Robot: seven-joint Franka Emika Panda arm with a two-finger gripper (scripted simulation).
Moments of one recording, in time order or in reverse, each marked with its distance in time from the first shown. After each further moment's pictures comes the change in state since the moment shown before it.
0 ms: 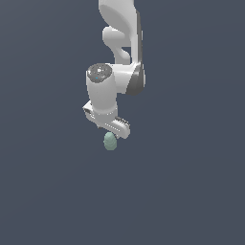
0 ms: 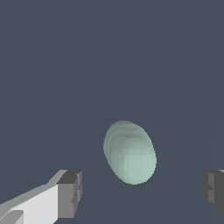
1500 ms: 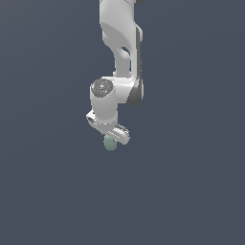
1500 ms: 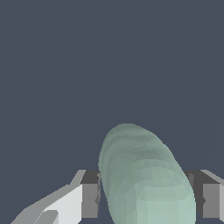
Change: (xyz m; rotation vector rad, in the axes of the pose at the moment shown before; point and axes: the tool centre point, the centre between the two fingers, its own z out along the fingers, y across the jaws) arm -0.001 0.000 0.049 -0.001 0.000 0.006
